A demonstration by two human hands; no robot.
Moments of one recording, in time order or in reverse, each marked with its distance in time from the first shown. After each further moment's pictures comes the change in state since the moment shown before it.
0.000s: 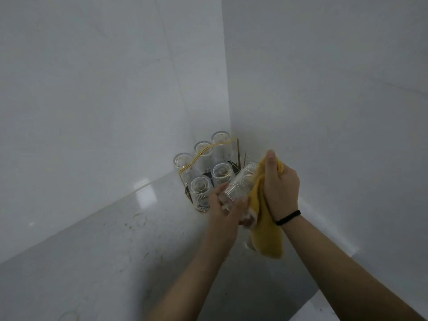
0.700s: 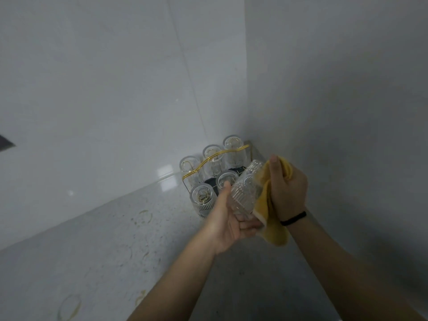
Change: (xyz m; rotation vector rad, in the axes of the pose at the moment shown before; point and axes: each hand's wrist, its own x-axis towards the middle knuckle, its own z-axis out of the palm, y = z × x) left_hand 0.062 0.026 0.020 -0.369 -0.113 -0.447; right_hand 0.065 0.036 0.019 0.202 -0.147 -0.015
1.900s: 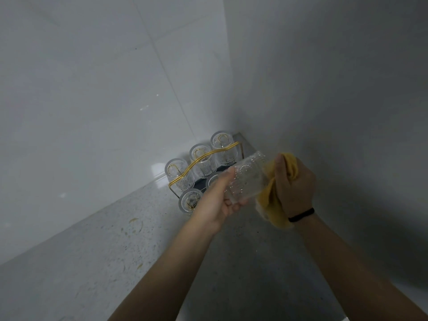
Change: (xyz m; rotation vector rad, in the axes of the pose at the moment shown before) left_hand 0.052 0.032 -0.004 0.047 0.174 0.099; right_hand 0.024 0.044 -0.009 -0.051 0.088 -0.077
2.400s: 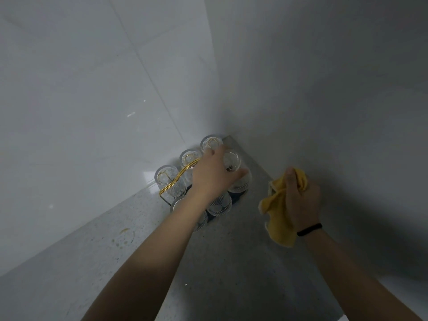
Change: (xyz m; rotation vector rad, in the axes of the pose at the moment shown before) left_hand 0.050 0.044 0.022 1.455 0.224 0.517; right_hand -0.009 0.028 -0.029 -0.091 0.045 0.261
